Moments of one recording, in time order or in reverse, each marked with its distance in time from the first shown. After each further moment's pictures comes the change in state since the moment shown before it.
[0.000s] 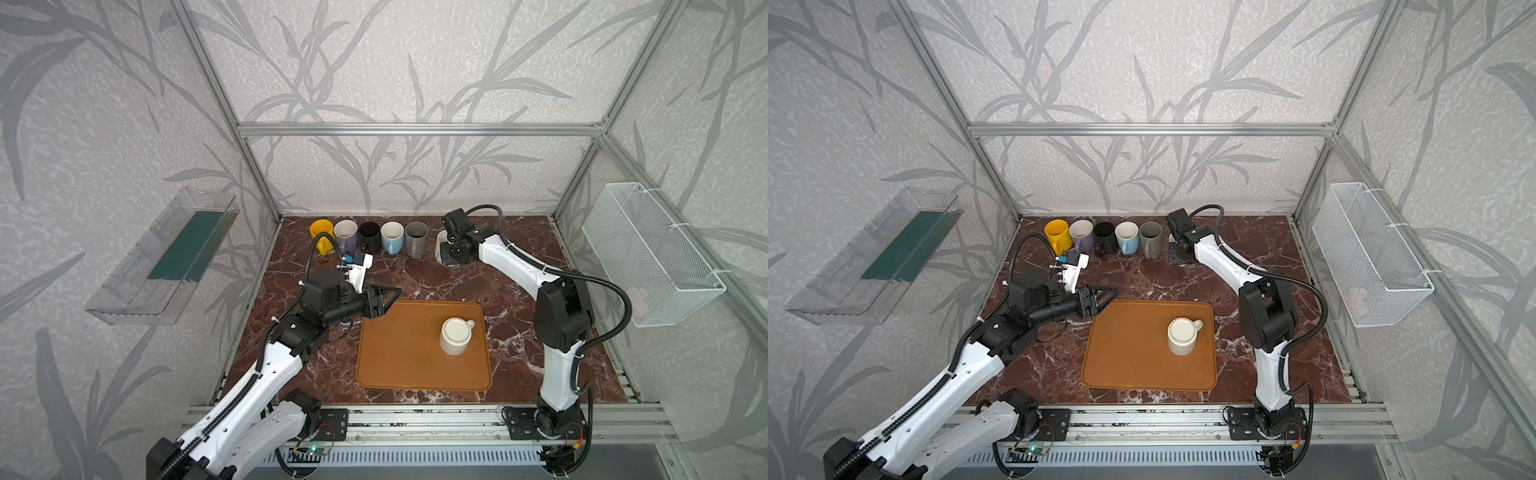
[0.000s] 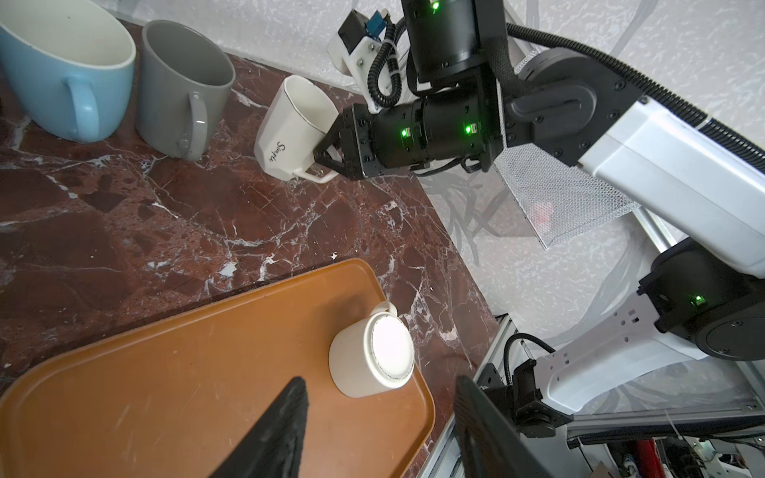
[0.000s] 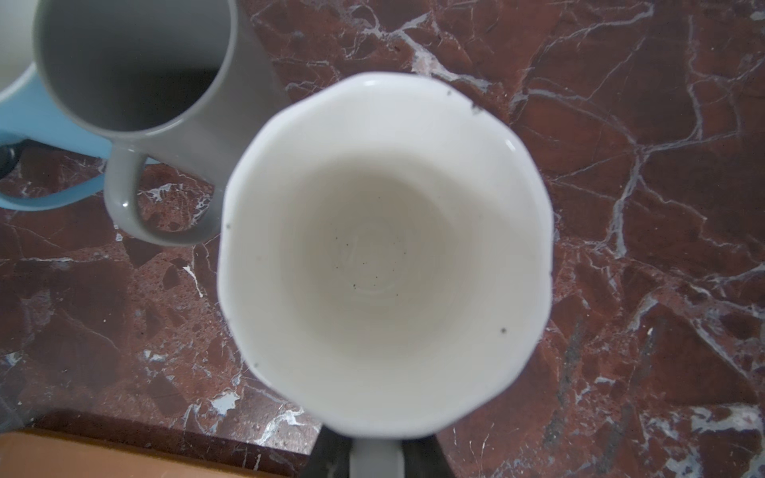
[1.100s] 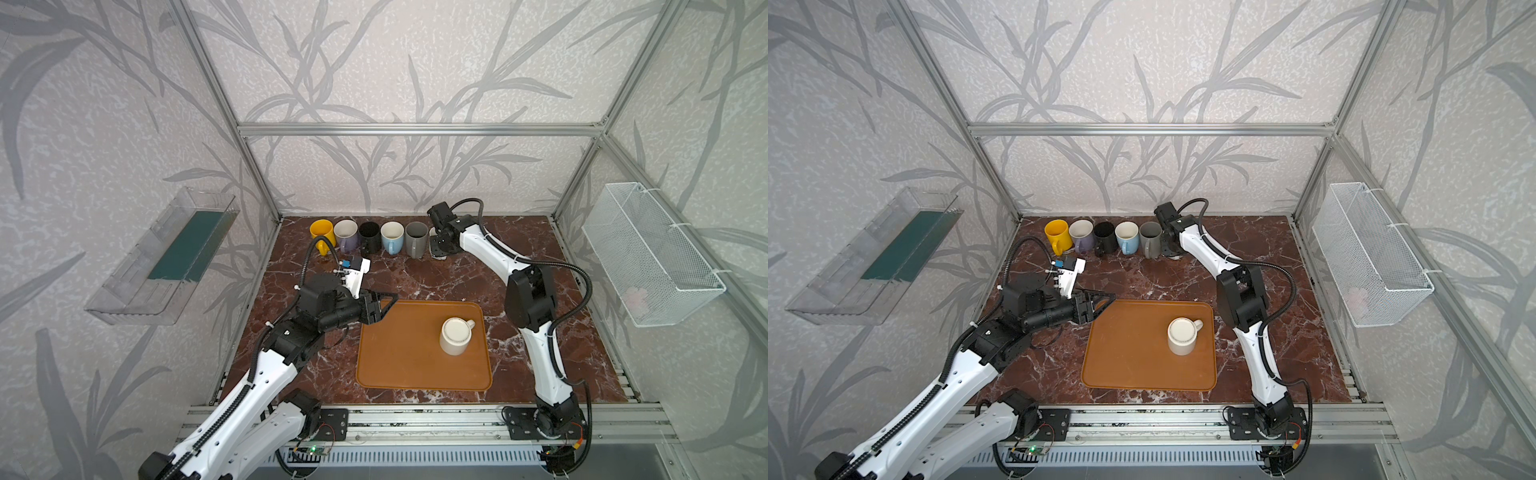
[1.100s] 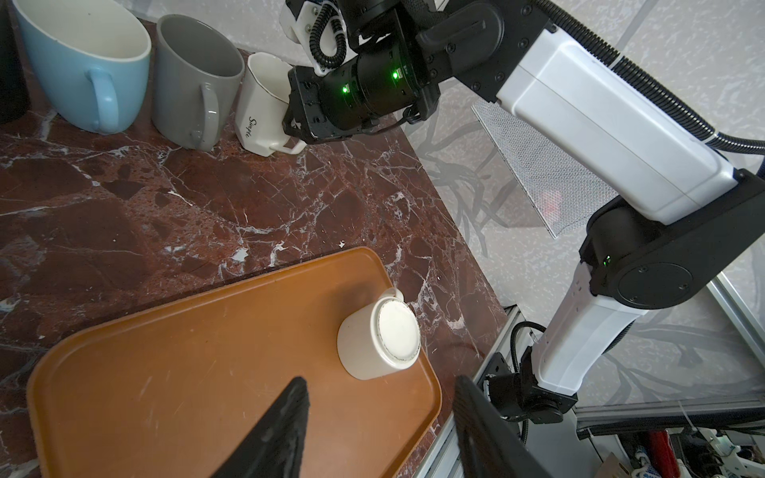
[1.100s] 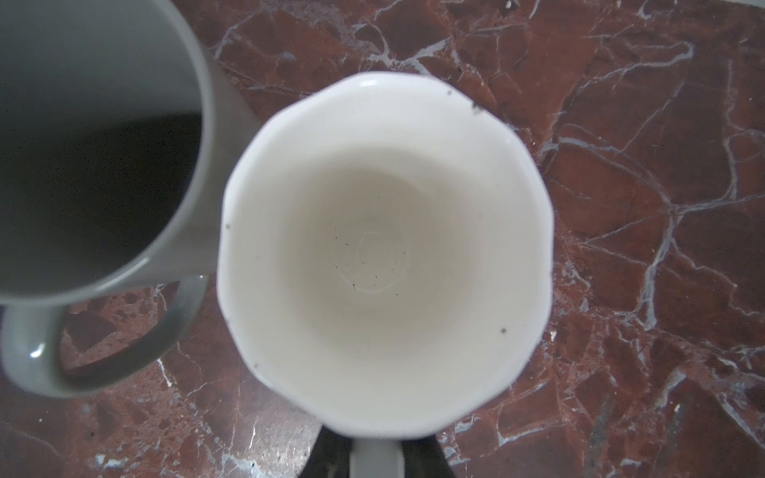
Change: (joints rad) left arm -0.006 -0.061 0.000 -0.076 -0.020 0.029; right arm 0.000 0.289 0.364 -0.134 0.048 -0.021
